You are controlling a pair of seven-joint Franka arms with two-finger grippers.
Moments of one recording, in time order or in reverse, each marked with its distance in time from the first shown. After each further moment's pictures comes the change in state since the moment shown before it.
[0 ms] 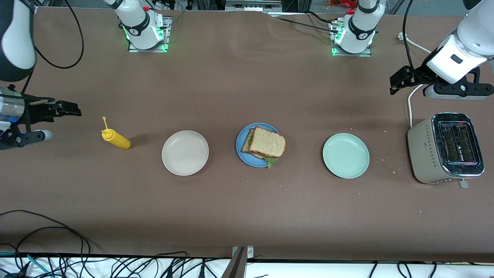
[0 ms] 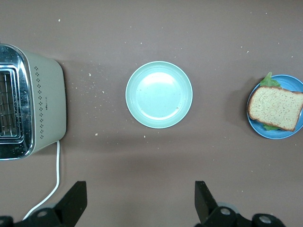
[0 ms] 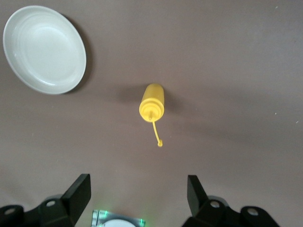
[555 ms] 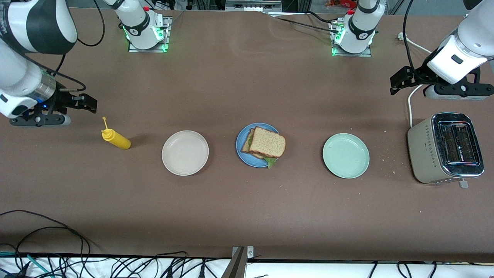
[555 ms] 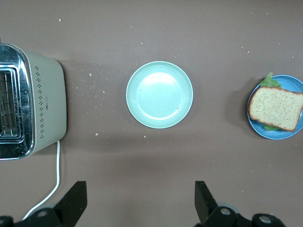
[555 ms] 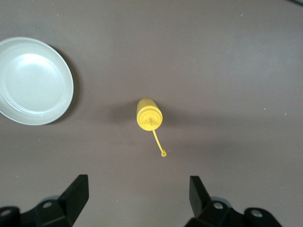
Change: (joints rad) left arm 0.002 0.001 0.000 0.000 0.000 0.000 0.000; right arm 0.000 -0.283 0.083 -0.439 -0.095 0.350 0.250
